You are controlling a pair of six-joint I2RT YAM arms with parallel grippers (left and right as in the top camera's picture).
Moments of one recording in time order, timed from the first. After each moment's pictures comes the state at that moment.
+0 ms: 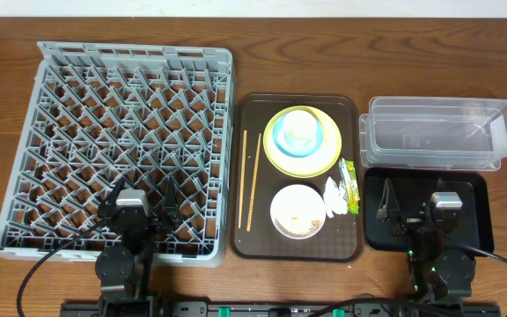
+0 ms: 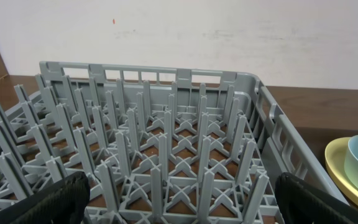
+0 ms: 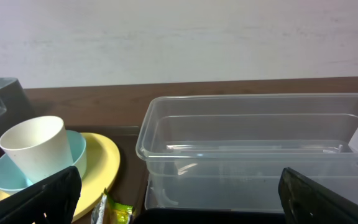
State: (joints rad) left arm 0.05 0.01 0.02 -0.11 0.07 -0.04; right arm 0.02 0.01 0.01 -0.07 -0.01 0.09
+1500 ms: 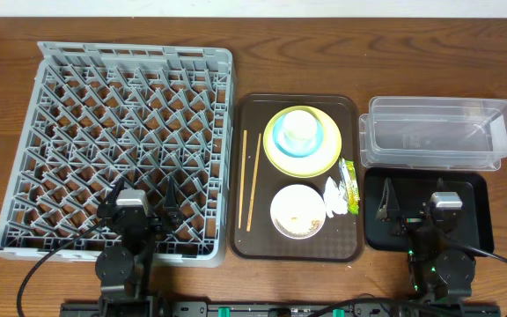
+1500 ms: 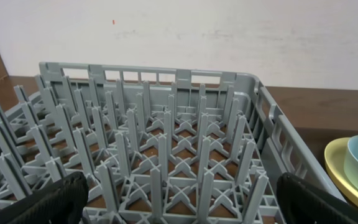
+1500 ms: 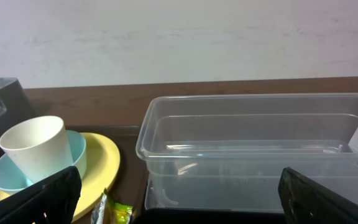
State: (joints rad) left arm 0.05 0.01 0.02 -0.10 0.07 -0.04; right arm 0.02 0.01 0.01 -0.07 -0.01 0.09
